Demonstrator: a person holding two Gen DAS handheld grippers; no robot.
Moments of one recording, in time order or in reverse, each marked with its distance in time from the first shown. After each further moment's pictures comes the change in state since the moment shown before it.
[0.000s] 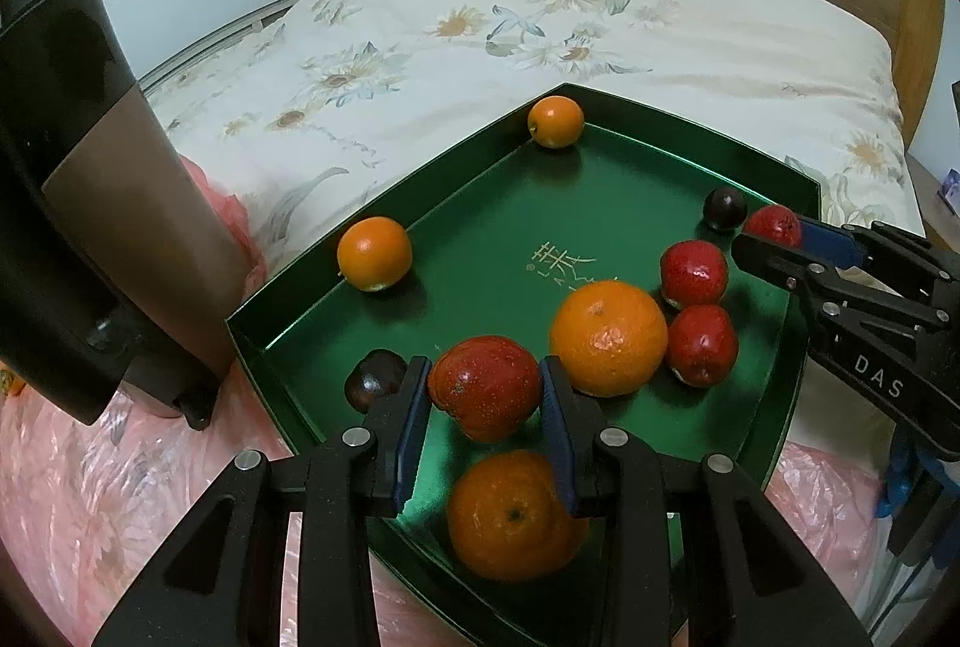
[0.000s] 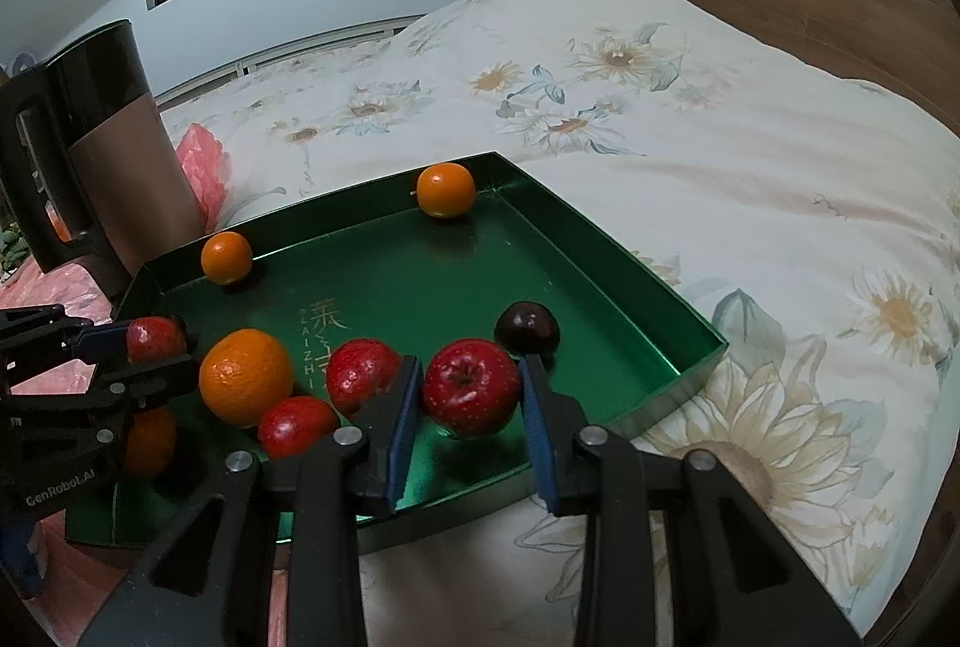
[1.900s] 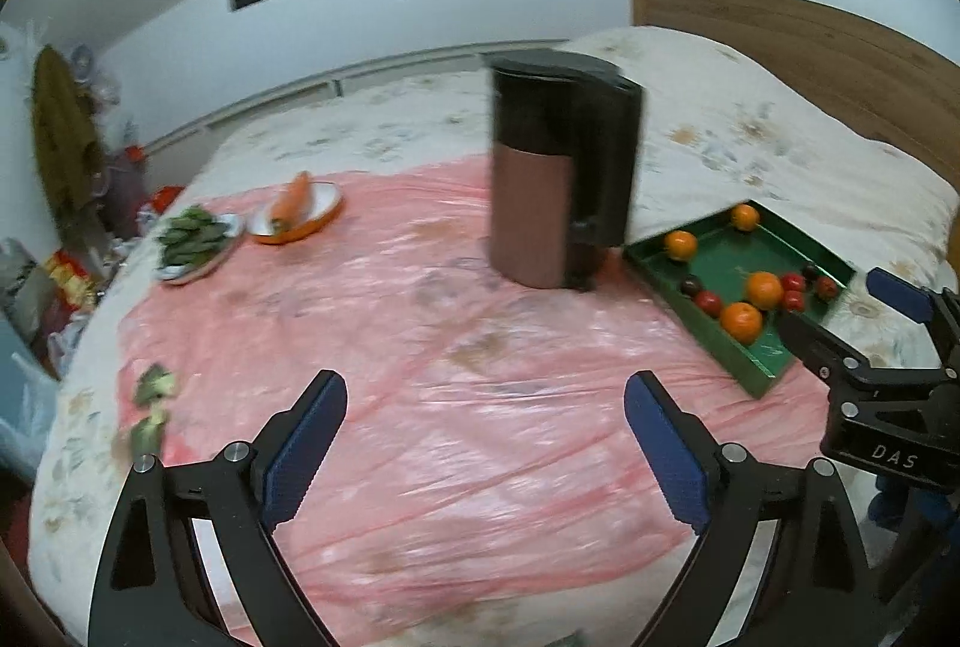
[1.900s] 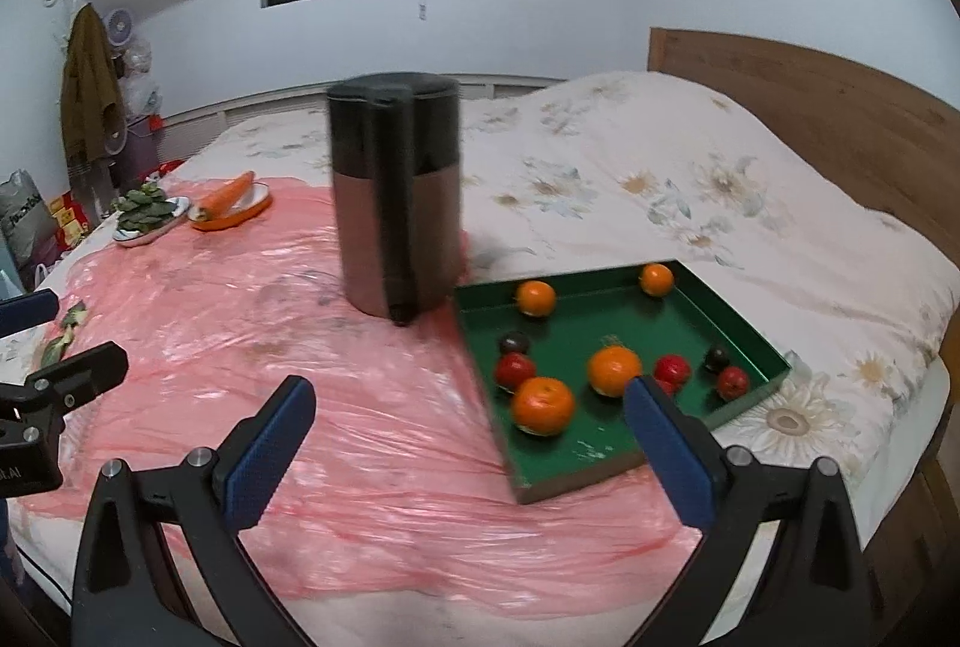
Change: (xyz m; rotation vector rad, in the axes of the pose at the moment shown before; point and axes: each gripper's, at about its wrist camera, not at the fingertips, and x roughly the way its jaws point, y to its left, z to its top) left arm -0.248 0.144 -0.154 -0.329 -0.174 0.311; right arm -0.167 0.216 -0.019 -0.176 -0.132 0.081
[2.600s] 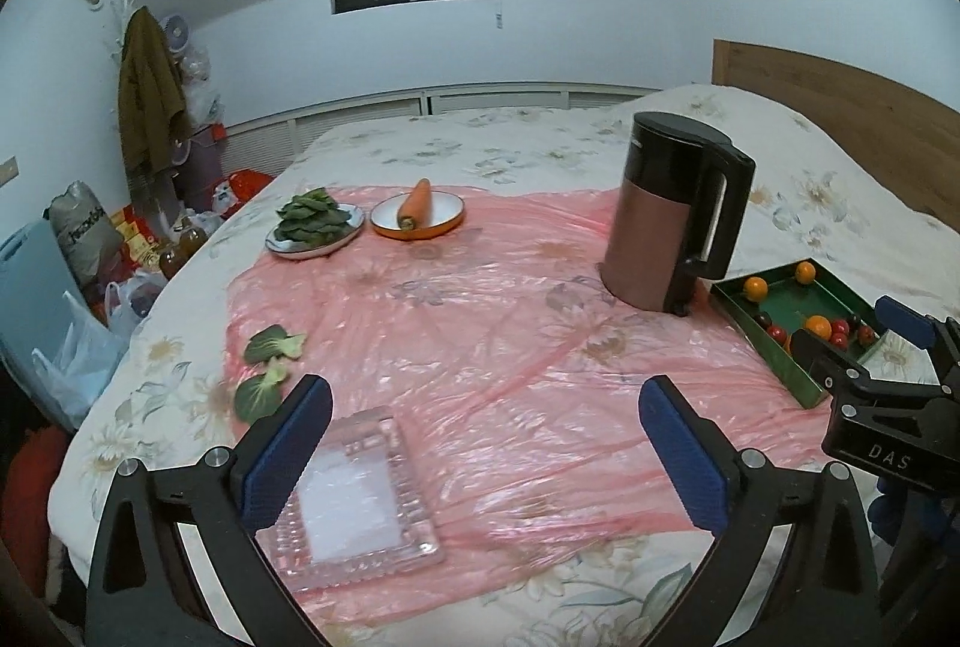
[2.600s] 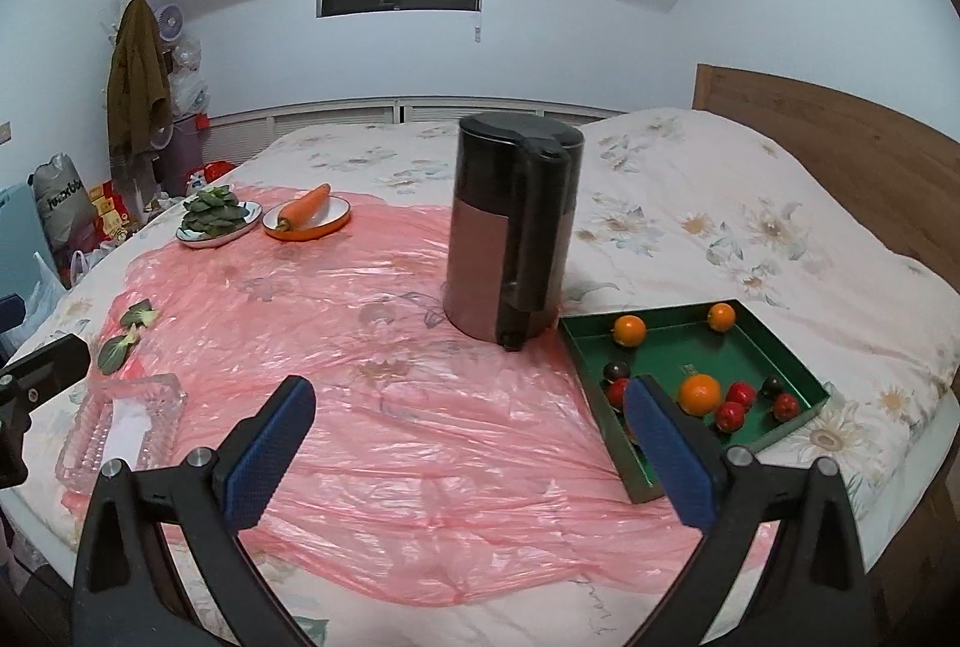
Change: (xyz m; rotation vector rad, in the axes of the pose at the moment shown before) left arm -0.064 0.096 -0.038 -0.145 -0.077 0.109; right arm -0.035 0.088 0.008 -0.064 -0.047 0.068
